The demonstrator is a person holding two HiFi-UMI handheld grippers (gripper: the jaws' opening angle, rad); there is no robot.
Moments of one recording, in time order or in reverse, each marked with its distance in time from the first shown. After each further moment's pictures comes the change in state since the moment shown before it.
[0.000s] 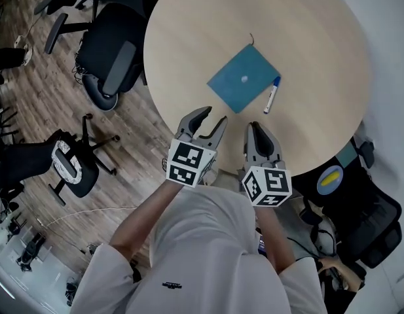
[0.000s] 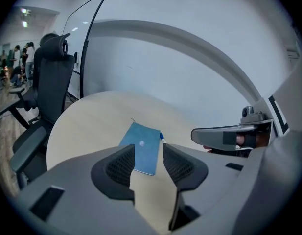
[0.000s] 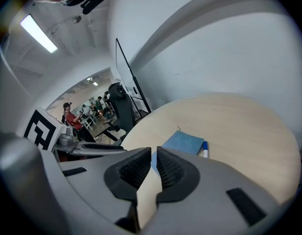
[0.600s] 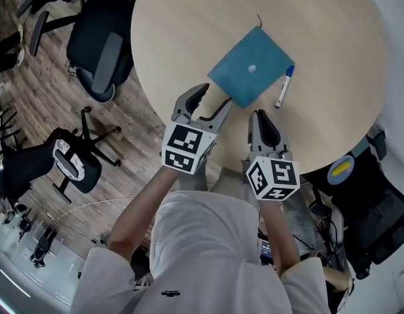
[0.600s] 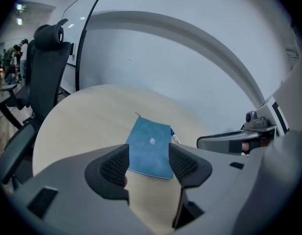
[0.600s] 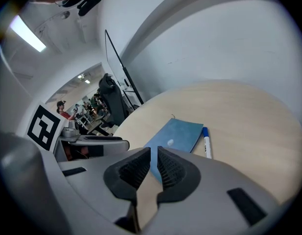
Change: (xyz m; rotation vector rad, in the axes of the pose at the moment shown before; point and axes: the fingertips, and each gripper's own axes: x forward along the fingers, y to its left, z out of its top) left arm 0.065 0.050 -0.016 0.019 0.029 -0.031; right arm 0.063 -0.030 -0.039 0.066 0.060 -0.049
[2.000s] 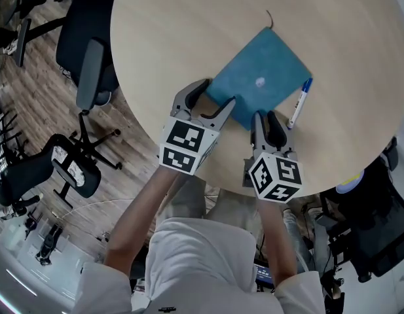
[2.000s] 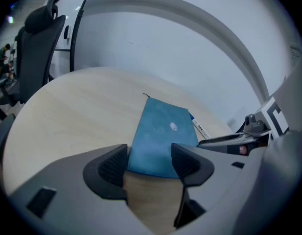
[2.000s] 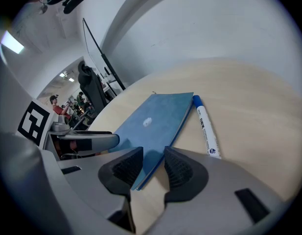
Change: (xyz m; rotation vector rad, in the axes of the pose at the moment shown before) left arm 0.094 0.044 -0.044 0.022 0.105 -0.016; right arm 0.087 -0.071 -0.058 0.114 0.103 -0.114
